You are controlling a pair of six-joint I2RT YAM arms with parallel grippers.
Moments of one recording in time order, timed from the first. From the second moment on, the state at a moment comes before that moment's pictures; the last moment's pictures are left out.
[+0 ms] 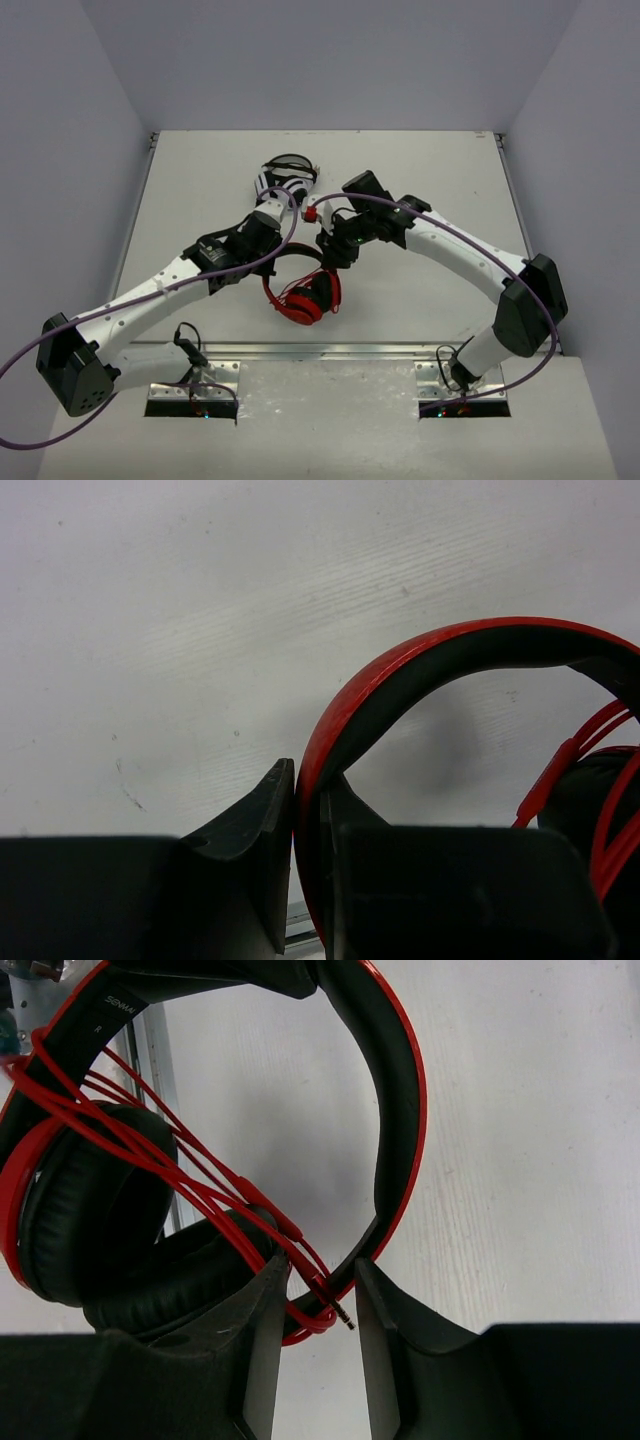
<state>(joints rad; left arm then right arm) -0.70 1.13 0.92 -0.68 -0.31 -0.37 0.71 1.56 1.23 -0.60 -0.57 -0.45</state>
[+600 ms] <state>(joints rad) -0.69 1.13 0.92 -0.63 -0.34 -0.38 0.64 1.40 1.22 -0.64 -0.60 -0.36</state>
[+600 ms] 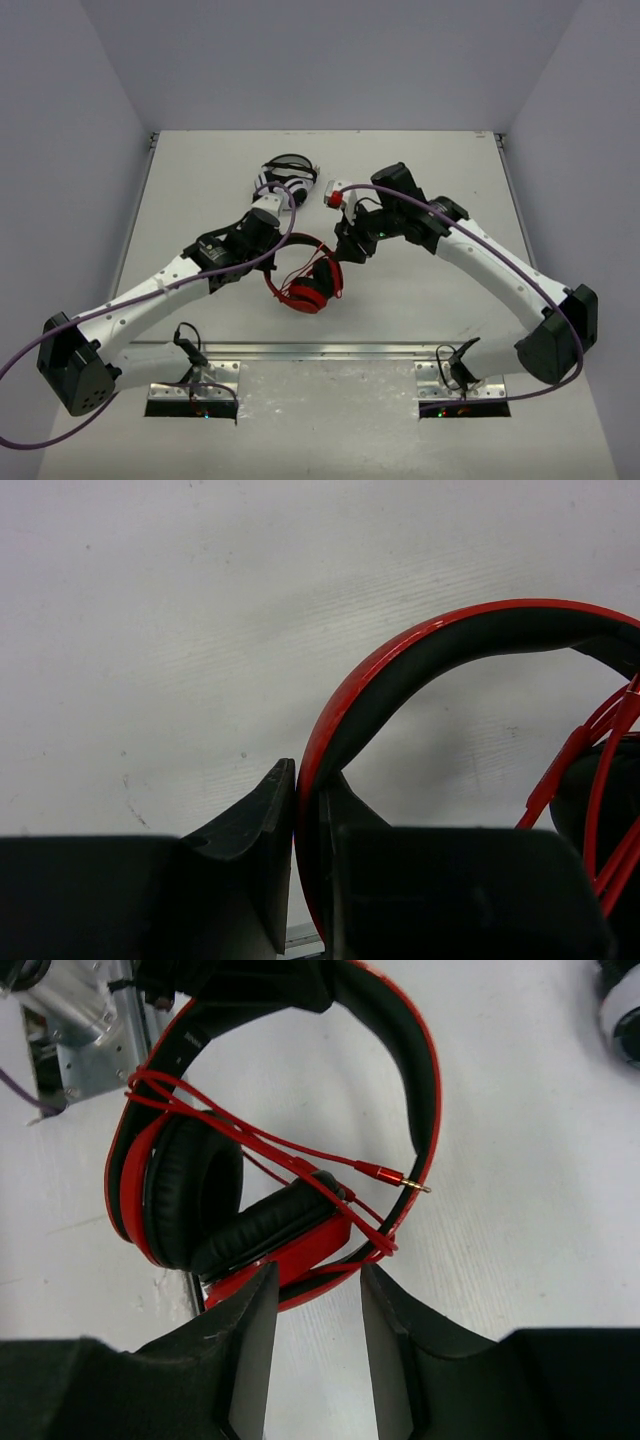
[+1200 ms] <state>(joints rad) -0.69 1.19 0.95 -0.57 -0.22 -0.33 0.64 0.99 1.12 -0.48 -0.22 0.03</state>
